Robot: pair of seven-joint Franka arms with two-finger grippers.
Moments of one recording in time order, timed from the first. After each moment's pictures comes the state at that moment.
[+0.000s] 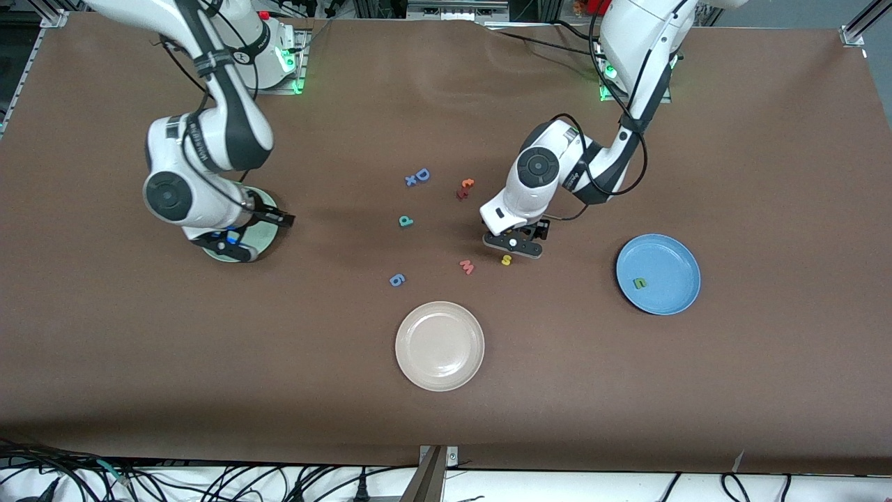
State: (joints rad) left arm -0.54 0.55 -0.10 -1.96 0.02 2.47 -0.40; right arm 0.28 0.30 0.04 -1.99 0.10 2.00 0.66
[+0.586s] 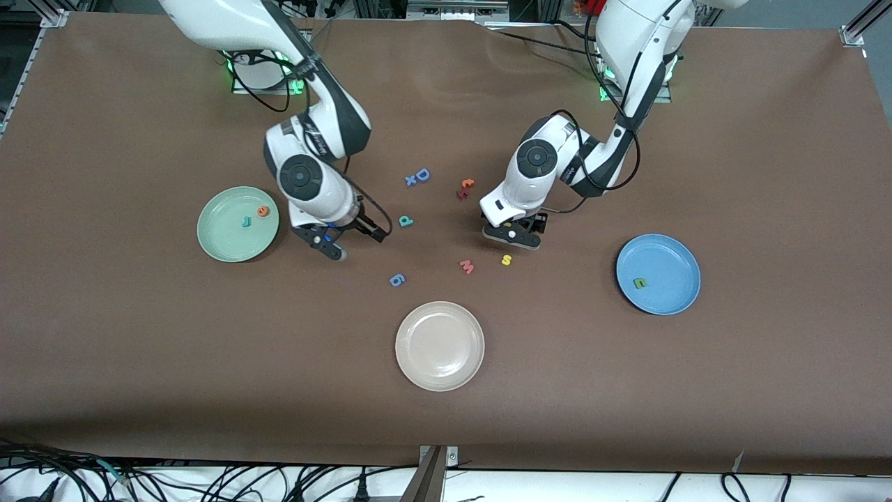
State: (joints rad) left arm -0.55 0.54 -0.10 -2.03 0.02 2.56 -0.41; right arm 0.44 0.50 0.13 -1.92 0.10 2.36 1.11
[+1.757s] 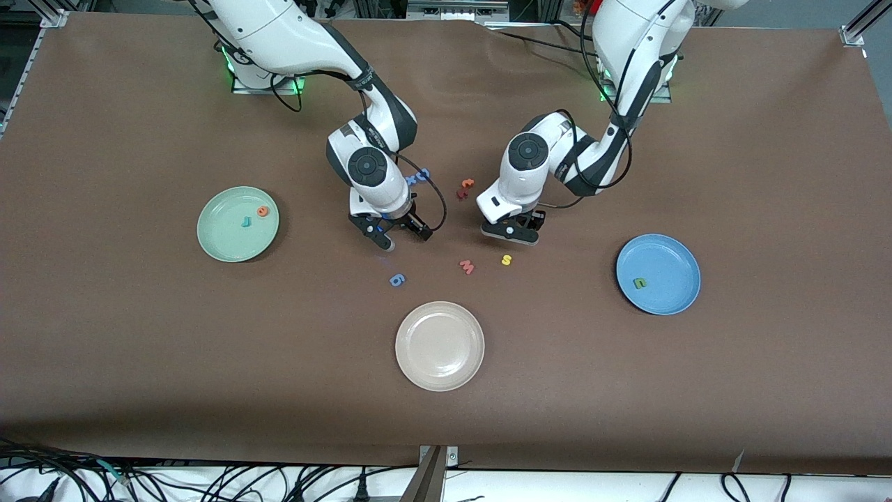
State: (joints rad) left arm -0.57 0.54 -0.10 -2.04 0.12 2.56 -0.54; right arm 0.59 0.65 0.14 -1.89 0.10 2.54 1.33
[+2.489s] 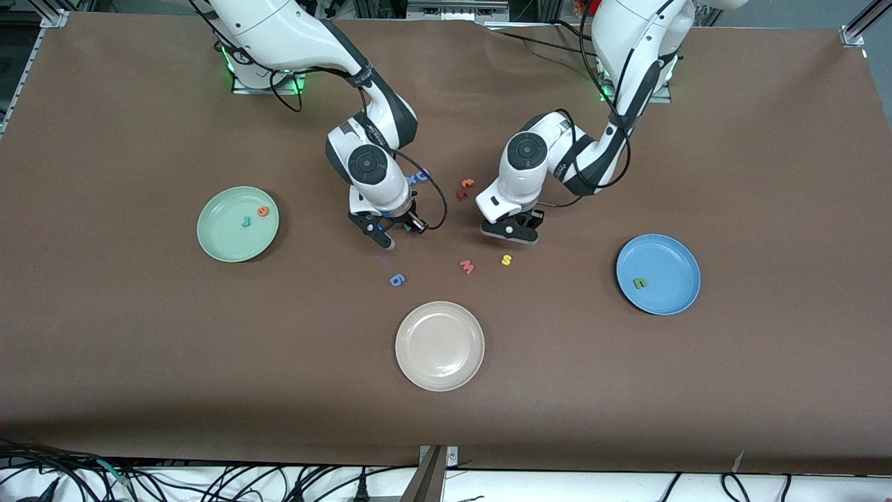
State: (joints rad) left arm -0.58 0.55 -0.10 -2.04 0.12 2.56 -0.56; right arm 0.59 0.63 0.13 -1.88 0.10 2.53 1.33
